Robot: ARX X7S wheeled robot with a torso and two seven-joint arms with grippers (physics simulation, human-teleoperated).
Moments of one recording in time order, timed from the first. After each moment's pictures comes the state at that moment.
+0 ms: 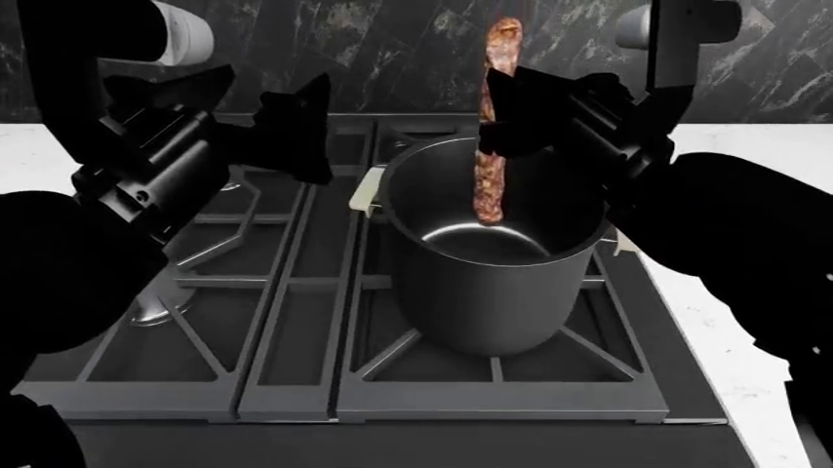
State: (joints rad) left arm -0.99 -0.41 -0.04 0.46 -1.19 -1.20 -0.42; right arm 1.15 0.59 -0.59 -0.03 1.27 0.54 0.26
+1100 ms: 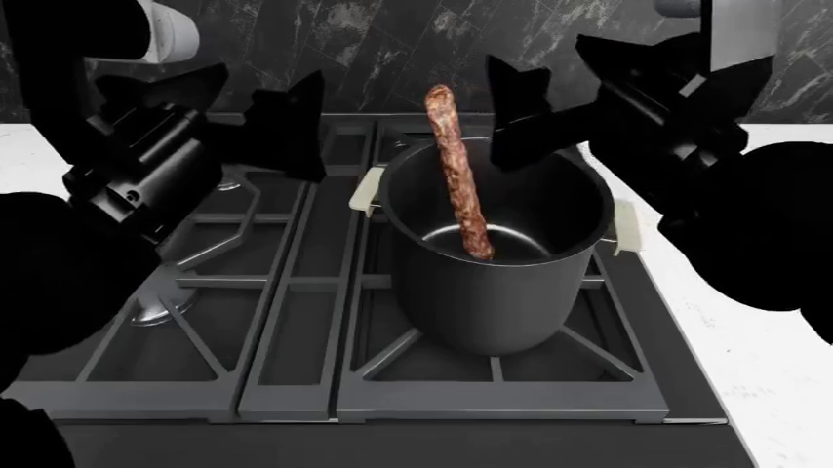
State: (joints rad) left arm -0.98 -0.43 -0.04 0.46 -1.21 -1.16 -0.42; right arm 1.24 0.72 -0.57 -0.34 1.41 0.72 0.52
